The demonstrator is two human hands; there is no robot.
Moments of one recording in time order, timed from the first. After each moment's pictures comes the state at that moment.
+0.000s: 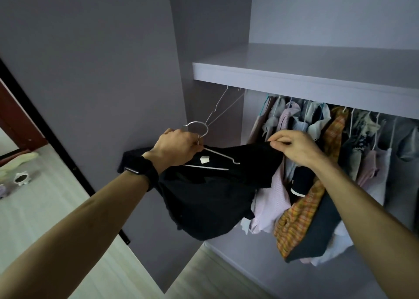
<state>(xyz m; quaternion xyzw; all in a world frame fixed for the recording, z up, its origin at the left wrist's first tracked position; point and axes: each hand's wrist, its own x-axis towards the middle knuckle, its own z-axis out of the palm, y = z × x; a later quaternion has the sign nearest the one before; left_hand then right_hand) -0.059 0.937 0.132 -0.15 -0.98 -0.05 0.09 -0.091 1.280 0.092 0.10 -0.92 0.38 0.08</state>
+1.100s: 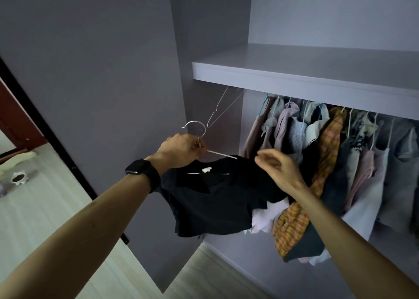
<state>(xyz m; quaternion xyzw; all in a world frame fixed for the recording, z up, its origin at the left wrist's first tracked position) -0.065 0.944 0.122 -0.10 -0.98 -0.15 0.02 -0.054 1.250 0.034 0.09 -0.84 0.53 0.10</state>
